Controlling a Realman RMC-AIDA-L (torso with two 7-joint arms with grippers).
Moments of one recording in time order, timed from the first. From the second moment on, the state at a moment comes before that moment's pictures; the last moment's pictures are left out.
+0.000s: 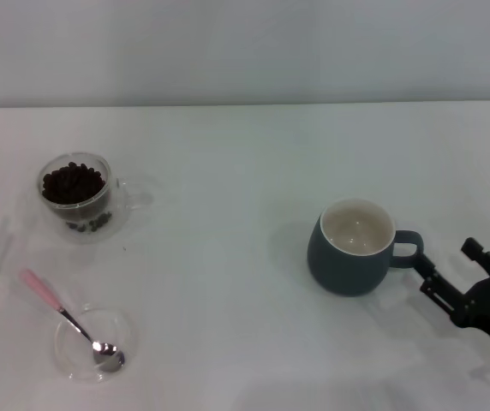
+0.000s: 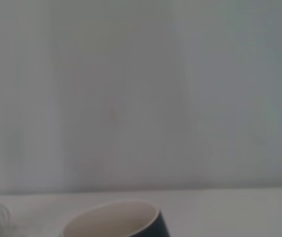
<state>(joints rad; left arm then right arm) -0.36 -2.08 0.10 0.08 -1.71 -1.32 2.63 0.12 2.01 -2.64 -0.26 0.77 -1.28 0.36</state>
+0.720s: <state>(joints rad) -0.36 -2.08 0.10 0.07 -1.73 -1.32 2.63 0.17 2.01 -2.60 -0.27 0.78 -1.15 0.35</state>
